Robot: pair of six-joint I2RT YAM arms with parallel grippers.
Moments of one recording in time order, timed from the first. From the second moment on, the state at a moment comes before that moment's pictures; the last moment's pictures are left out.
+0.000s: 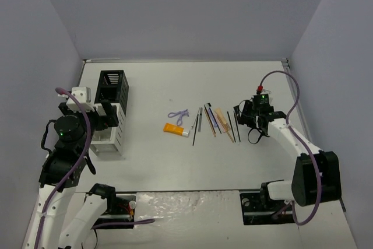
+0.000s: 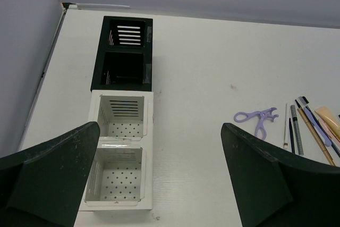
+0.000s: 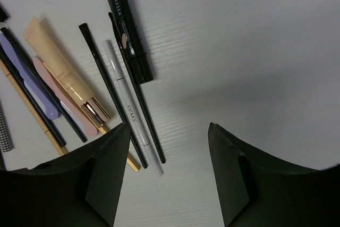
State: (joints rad) left arm -0.20 0.61 0.97 -0.56 -0.17 -0.13; right arm 0.15 1.29 0.76 -0.38 0.14 0.41
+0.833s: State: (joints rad) left arm -0.20 0.63 0.97 -0.56 -0.16 -0.13; right arm 0.22 1.50 0.75 -0.28 0.12 0.36
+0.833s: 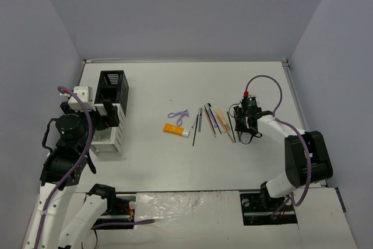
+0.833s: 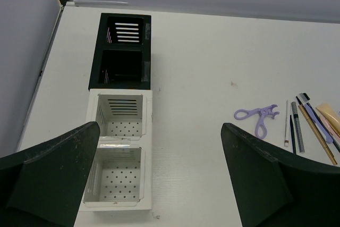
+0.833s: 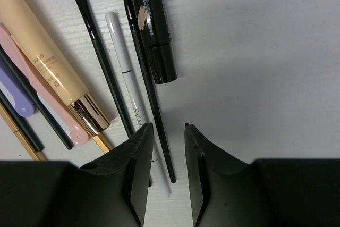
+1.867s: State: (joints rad) left arm -0.20 0.63 0.97 -0.56 -0.15 -0.13; right arm 0.25 1.56 0.76 -0.26 0.14 0.36
